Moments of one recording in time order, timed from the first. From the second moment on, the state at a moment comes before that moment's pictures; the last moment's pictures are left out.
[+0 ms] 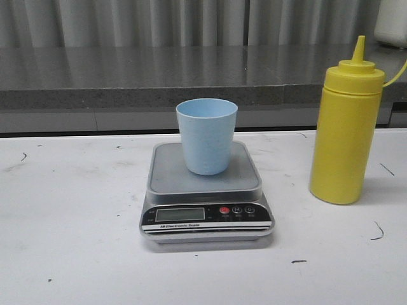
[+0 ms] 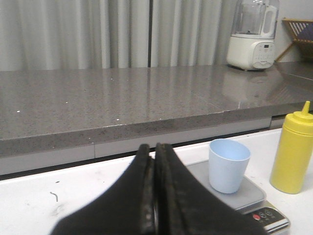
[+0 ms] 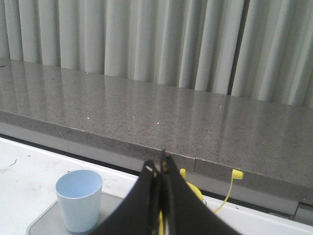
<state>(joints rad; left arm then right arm) -0.34 0.02 -0.31 -0.06 0.35 0.00 0.33 0.32 -0.38 0.40 0.05 -0.41</state>
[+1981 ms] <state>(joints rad) 0.05 -0.01 0.00 -0.08 0.09 0.00 0.32 0.32 -0.37 0.38 0.06 -0.41</state>
